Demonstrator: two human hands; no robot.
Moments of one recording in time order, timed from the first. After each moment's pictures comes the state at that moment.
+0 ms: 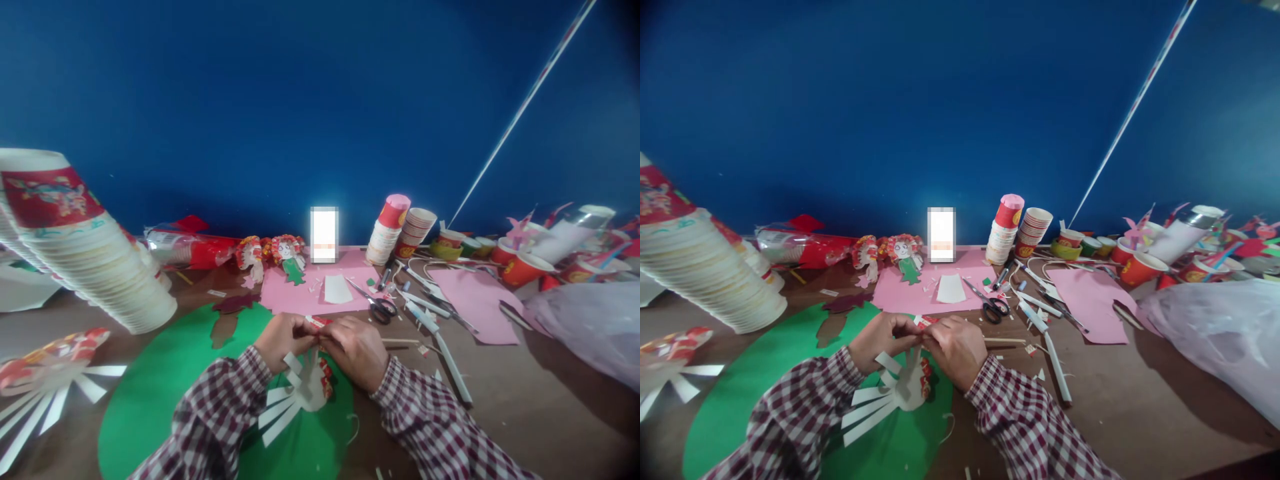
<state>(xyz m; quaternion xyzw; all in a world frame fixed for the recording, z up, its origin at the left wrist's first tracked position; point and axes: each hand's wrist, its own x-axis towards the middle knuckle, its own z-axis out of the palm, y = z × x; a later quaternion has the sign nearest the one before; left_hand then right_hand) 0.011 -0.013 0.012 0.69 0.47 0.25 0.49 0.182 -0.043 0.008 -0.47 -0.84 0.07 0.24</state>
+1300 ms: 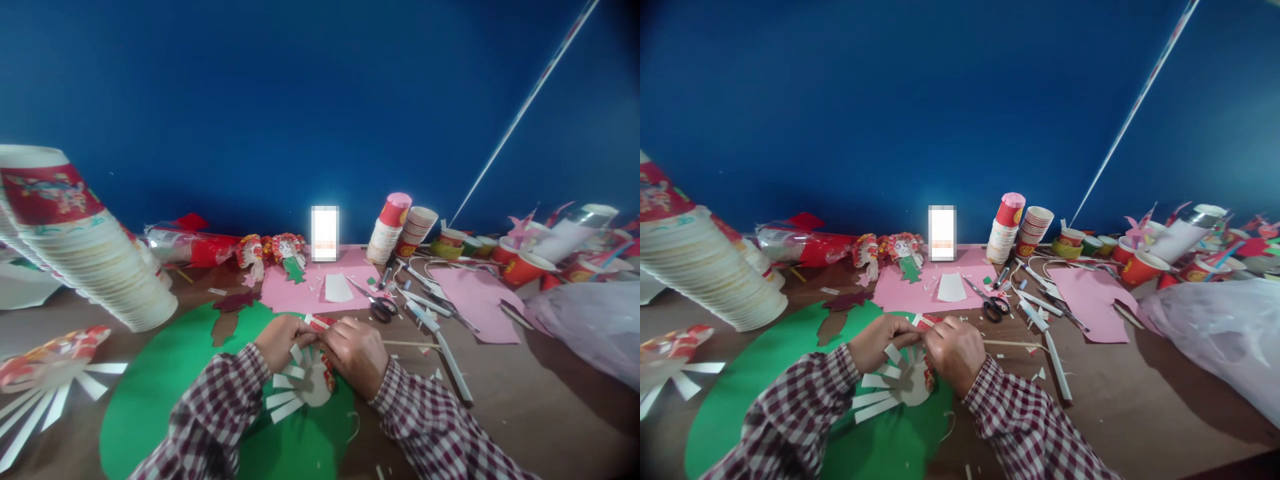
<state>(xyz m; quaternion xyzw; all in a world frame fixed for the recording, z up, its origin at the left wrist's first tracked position) 0.003 -0.014 0.020 0.80 0.40 0.19 0.41 0.178 -0.050 0.014 -0.44 -0.87 -0.07 0.19</state>
